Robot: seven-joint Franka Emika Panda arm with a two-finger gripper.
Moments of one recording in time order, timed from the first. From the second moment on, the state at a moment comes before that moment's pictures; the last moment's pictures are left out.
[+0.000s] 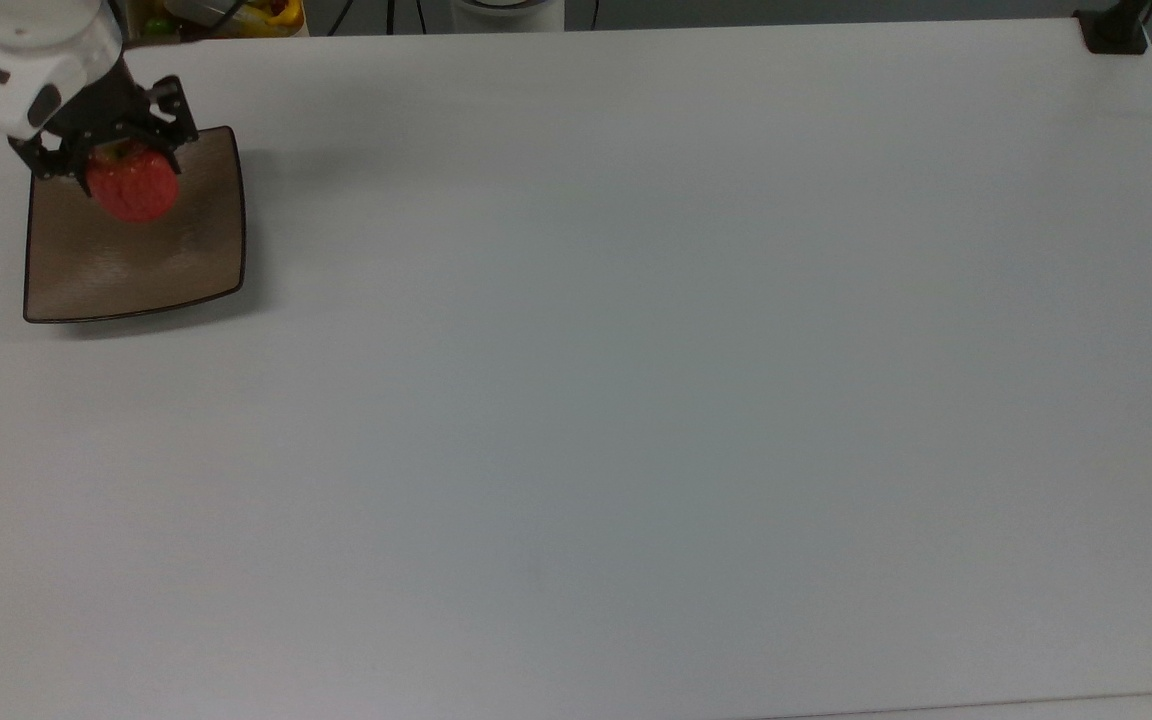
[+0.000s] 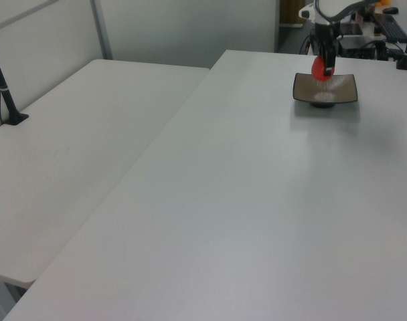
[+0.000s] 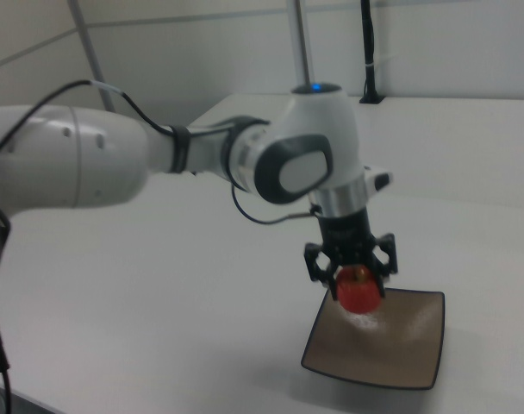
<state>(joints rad) -0.11 0.32 -0.32 -1.69 -0.04 2.01 -0.87</state>
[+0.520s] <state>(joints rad) -0.12 0.44 -0.31 -1.68 -0.04 2.11 -0.88</state>
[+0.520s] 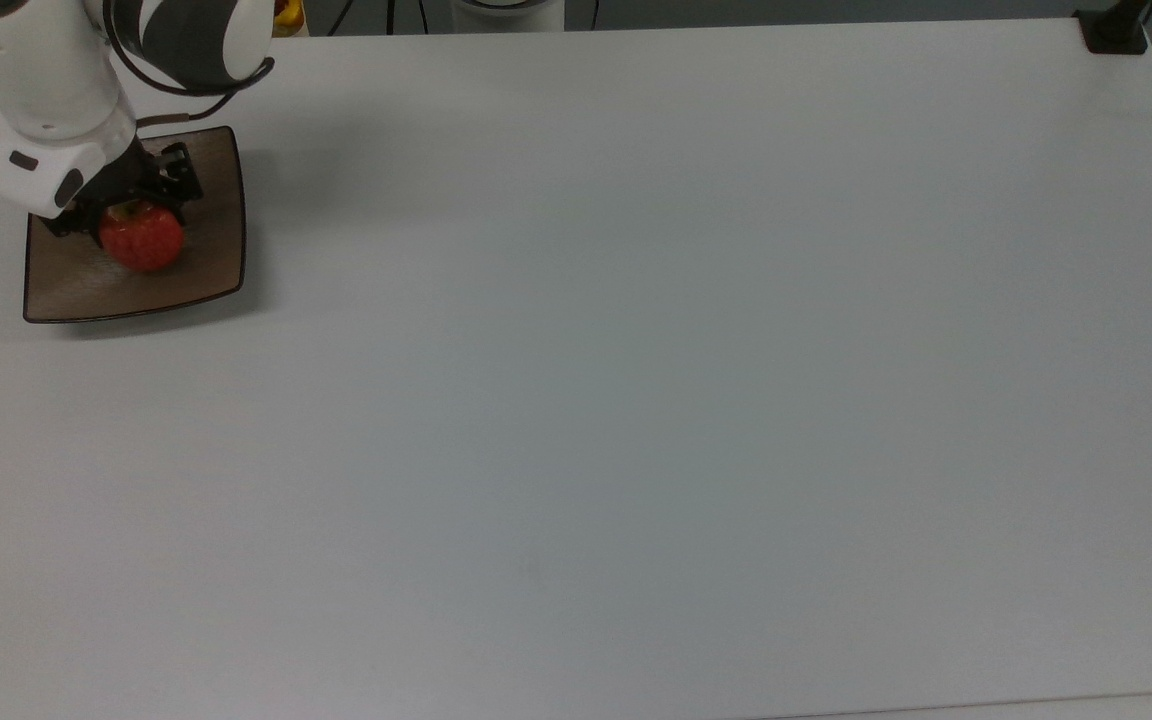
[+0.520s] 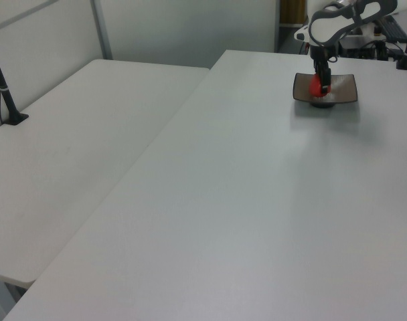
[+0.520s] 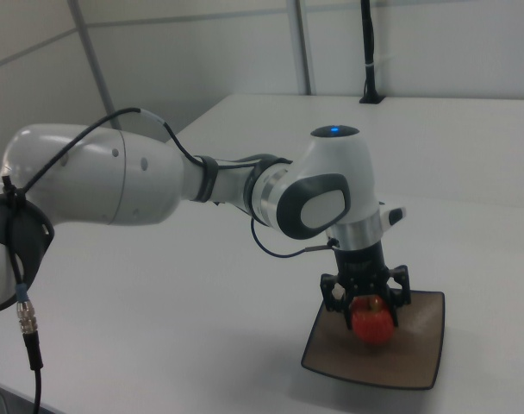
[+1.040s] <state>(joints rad) -0.13 0.45 -0.31 -1.68 -0.04 2.12 -0.88</state>
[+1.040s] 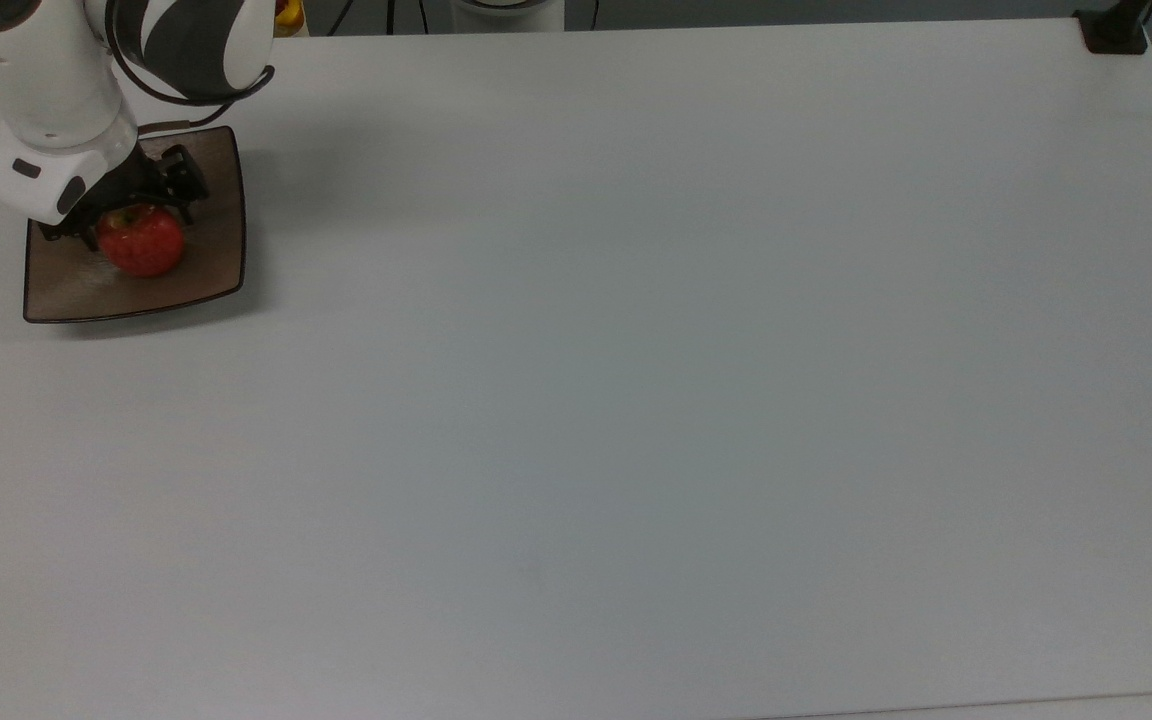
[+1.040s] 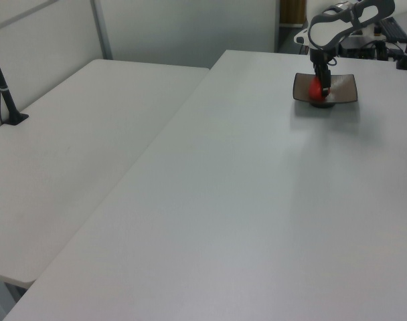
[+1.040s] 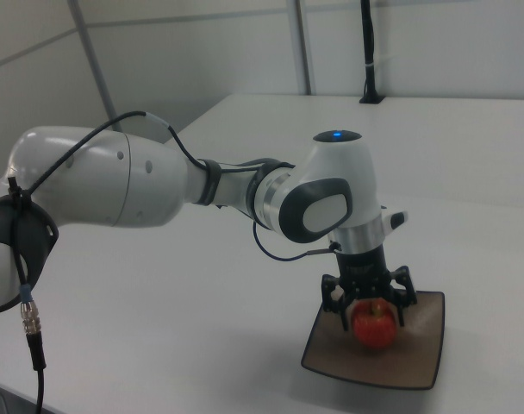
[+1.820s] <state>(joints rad) -0.02 0.17 -0.30 -1.55 0.01 1.82 -0.40</state>
